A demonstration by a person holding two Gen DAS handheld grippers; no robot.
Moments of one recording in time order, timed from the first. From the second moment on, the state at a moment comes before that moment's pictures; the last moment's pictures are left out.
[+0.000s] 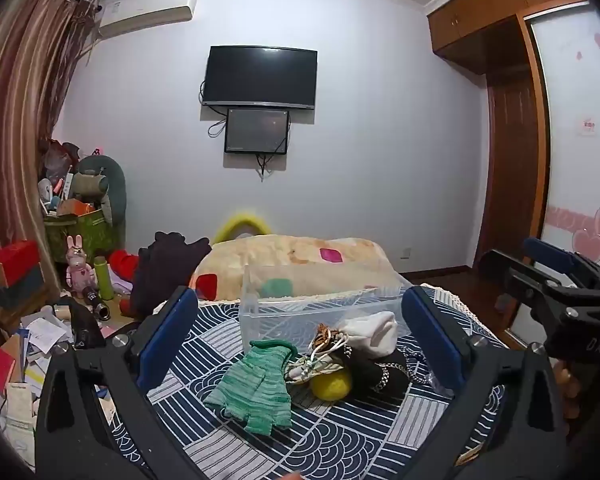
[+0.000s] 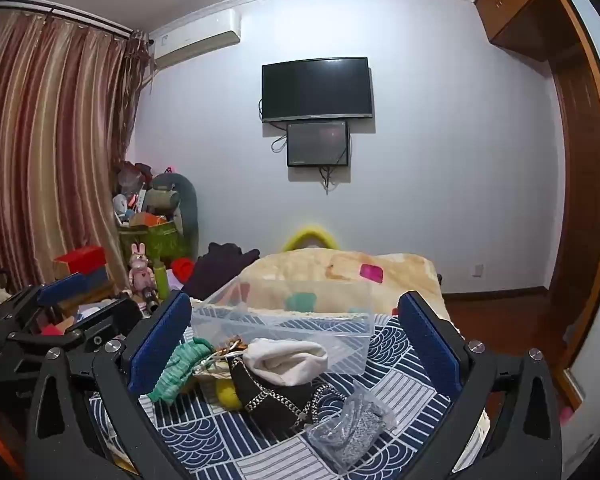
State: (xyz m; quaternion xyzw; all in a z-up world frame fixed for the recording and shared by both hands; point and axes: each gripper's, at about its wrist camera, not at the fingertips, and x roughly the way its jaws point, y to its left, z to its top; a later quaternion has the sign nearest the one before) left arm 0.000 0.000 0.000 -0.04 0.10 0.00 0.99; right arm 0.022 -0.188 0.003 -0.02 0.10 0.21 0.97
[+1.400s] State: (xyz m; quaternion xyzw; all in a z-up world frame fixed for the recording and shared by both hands) left arm -0.003 0.008 0.000 -0.06 0.10 -0.01 0.99; right arm 0.020 -0.191 -0.002 -0.01 0.11 0.21 0.97
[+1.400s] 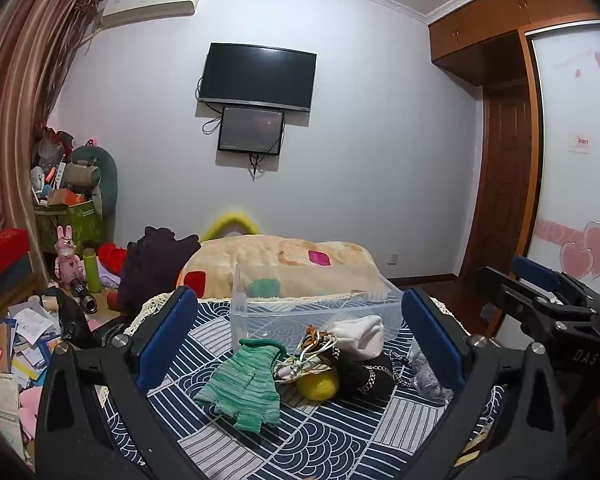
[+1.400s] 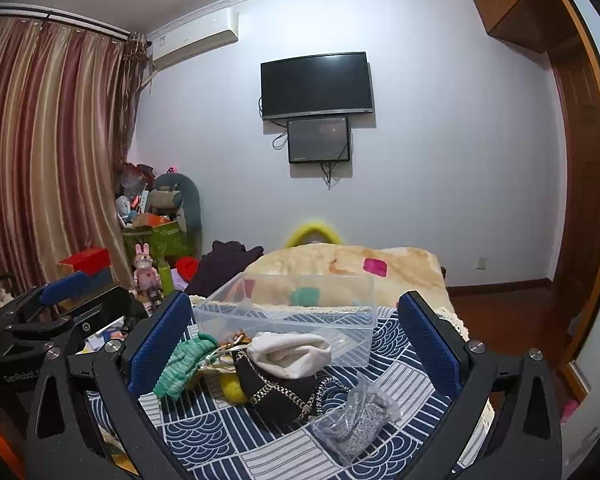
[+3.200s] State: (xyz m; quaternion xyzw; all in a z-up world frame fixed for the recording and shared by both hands) left arm -0.003 0.004 0.001 -0.04 0.11 -0.03 0.99; right arm 0.029 -0.188 -0.007 -0.01 0.13 0.23 0.97
